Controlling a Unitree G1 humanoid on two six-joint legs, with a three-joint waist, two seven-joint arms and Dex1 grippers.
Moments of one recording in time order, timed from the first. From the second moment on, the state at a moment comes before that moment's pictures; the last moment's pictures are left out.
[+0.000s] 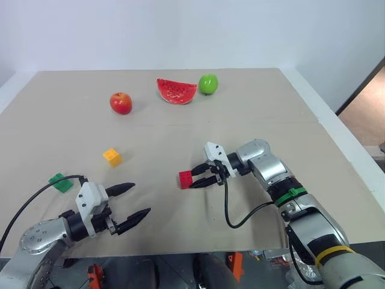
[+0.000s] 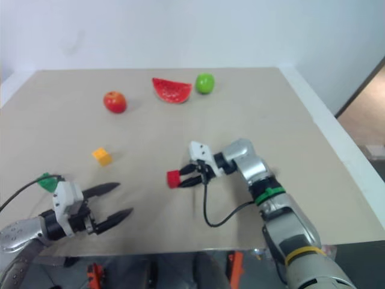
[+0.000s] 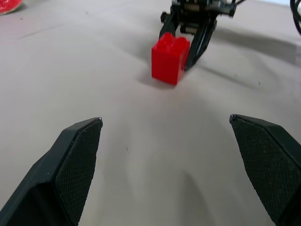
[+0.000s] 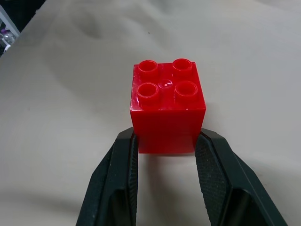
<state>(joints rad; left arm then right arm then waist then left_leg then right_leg) 0.25 0.64 0.16 -0.46 -0.57 0.22 -0.85 -0.86 -0.41 0.40 0.58 0.12 0.04 1.46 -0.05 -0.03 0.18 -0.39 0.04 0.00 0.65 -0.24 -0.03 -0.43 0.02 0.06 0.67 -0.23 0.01</state>
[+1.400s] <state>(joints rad) 0.31 0.15 0.36 -0.72 -0.25 0.25 -0.03 -0.69 -0.49 0.15 -0.06 0.49 0.55 1.32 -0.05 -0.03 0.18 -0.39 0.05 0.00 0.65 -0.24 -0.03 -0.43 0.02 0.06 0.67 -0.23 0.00</state>
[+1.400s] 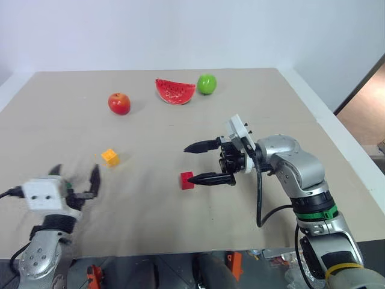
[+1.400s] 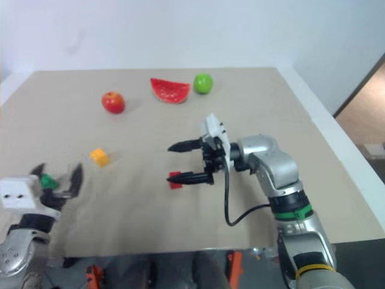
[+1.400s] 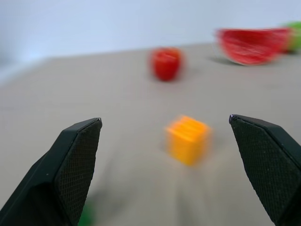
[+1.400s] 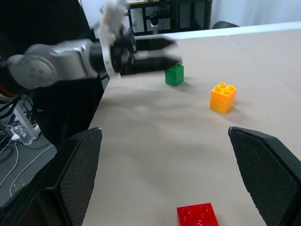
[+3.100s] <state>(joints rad) 0.05 0.01 0.47 -0.37 -0.24 0.34 0.24 -0.68 -0.47 0.19 0.03 0.43 0.36 1.32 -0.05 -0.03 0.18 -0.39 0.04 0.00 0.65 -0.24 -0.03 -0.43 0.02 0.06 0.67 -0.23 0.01</state>
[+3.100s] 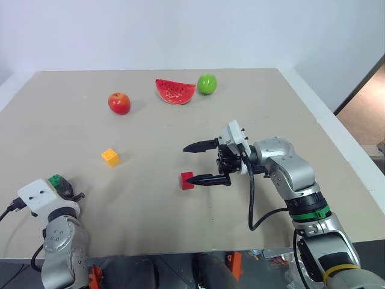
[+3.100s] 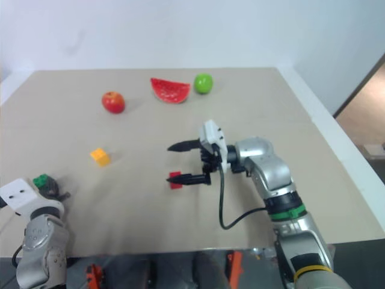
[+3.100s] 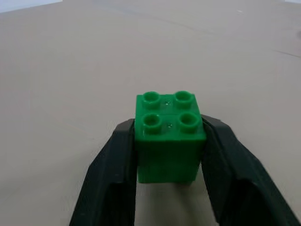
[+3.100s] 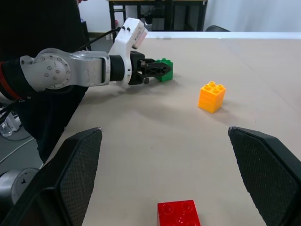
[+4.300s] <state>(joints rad) -0.26 0.72 0.01 0.03 -0.40 0.09 -1.23 -0.65 -0.54 0.18 0.00 0.44 0.36 1.29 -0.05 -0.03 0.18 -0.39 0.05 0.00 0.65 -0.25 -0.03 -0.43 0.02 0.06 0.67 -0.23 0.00</state>
